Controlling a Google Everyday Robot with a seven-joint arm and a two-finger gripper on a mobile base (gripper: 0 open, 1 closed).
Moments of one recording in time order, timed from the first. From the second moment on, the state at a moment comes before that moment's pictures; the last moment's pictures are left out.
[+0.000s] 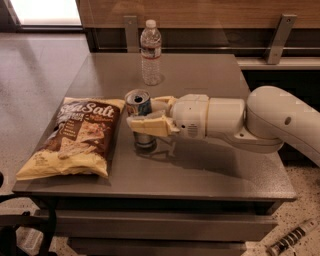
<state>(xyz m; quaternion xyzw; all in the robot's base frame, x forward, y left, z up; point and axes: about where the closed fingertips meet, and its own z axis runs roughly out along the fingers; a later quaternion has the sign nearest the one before) 0.504 0.030 0.899 -0.44 0.62 0.39 0.52</state>
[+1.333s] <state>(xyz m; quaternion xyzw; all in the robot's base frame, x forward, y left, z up) 0.491 0.045 0.888 -0.45 0.61 0.39 0.52</state>
